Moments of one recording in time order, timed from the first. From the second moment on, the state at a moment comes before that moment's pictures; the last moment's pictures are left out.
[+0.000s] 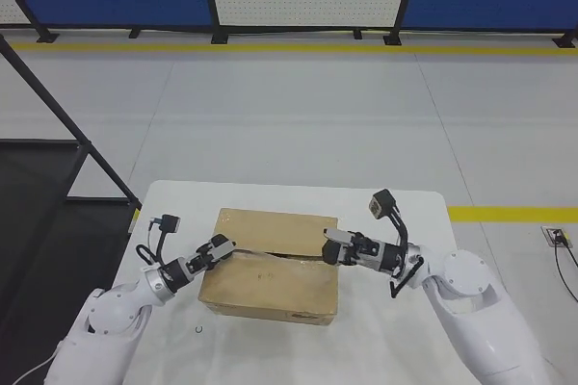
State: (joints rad) left arm 0.97 -1.09 -1.36 -1.31 -0.12 -0.58 -0.77; right arm -0.84 -1.16 1.22 -1.47 0.33 -0.14 0.95
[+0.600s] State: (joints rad) left arm 0.99 -1.09 -1.36 -1.34 -0.12 -0.57 -0.74; right arm -1.02 -1.14 1.31 -1.68 0.01 -0.36 0.73
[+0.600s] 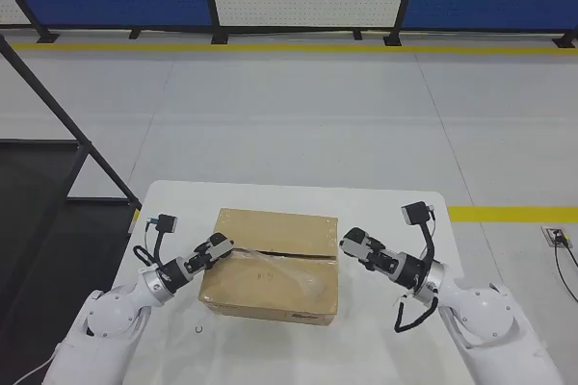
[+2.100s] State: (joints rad) left arm 0.99 -1.08 -1.35 -1.36 -0.12 -0.56 -0.72; right arm -1.05 -1.19 0.90 -1.99 -1.59 0.01 0.79
